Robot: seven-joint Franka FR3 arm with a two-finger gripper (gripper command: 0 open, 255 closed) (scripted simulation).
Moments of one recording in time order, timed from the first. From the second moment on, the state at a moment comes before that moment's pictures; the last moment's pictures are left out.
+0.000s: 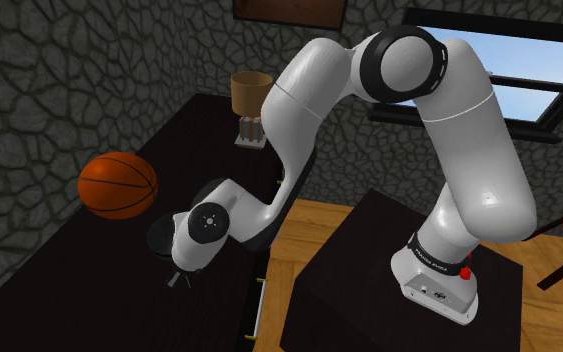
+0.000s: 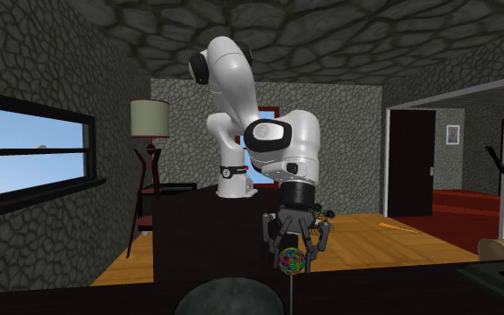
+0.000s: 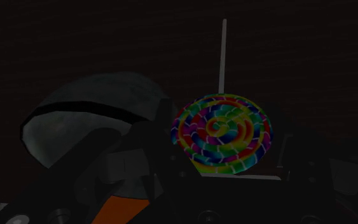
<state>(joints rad) 0.24 0.75 0.50 -1.94 -1.44 2.62 1.52</state>
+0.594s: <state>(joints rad) 0.21 0.69 0.53 -1.97 -1.38 2.60 1.46</state>
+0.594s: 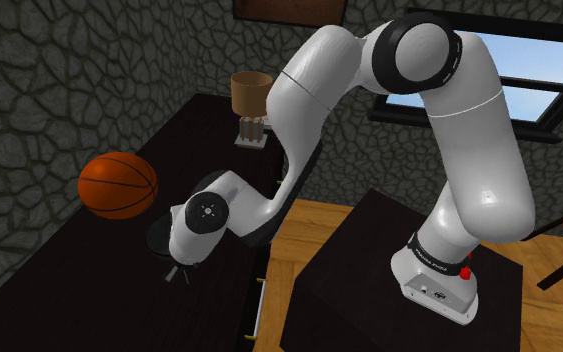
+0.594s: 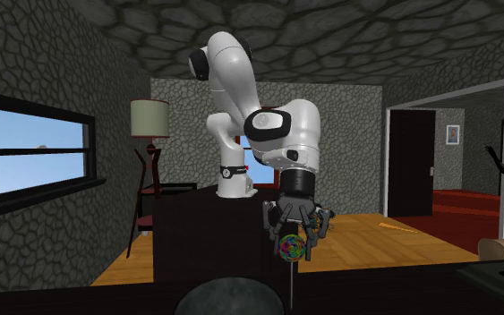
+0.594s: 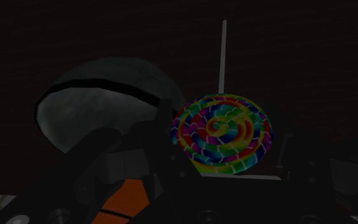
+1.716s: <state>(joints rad) 0.11 0.50 0.67 -2.04 -1.14 2.55 1.27</state>
